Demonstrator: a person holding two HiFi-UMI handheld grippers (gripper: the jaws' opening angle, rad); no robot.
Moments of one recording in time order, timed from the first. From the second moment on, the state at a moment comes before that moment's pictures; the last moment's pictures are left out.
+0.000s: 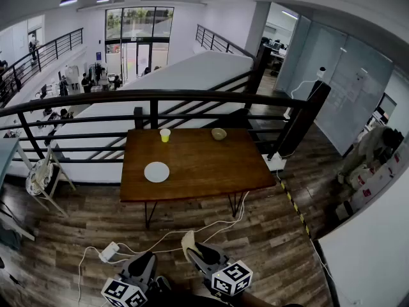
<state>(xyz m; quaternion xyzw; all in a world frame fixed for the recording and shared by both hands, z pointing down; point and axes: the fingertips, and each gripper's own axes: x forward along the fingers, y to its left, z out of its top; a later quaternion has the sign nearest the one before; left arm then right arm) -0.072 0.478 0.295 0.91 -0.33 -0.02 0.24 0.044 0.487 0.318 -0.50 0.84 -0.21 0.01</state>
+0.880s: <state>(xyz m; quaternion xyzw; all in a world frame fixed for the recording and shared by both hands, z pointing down) 0.034 0.674 0.333 0.93 -0.29 0.05 0.22 0.097 0.691 0.360 -0.49 0.84 -0.24 0.01</state>
